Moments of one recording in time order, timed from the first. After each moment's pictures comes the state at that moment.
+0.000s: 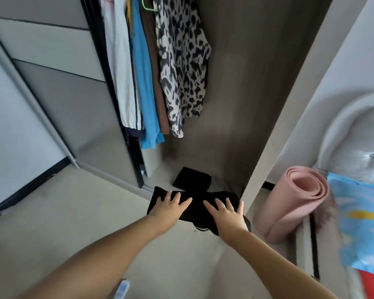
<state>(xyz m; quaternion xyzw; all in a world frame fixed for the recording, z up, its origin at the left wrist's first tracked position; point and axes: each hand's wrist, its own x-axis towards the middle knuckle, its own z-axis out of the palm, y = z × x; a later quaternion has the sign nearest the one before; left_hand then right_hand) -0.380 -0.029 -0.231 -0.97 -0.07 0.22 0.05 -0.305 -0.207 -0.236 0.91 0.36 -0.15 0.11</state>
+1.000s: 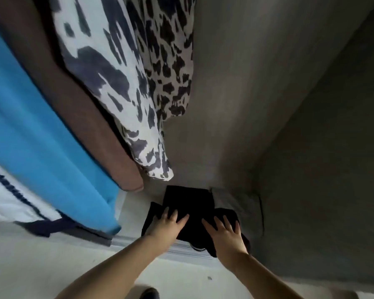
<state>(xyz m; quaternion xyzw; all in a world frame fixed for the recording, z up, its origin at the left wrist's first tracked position) -0.001 0.249 -0.480 -0.94 0.11 0.30 0.08 0.014 0.056 -0.474 0.93 0.21 -0.28 0.06</state>
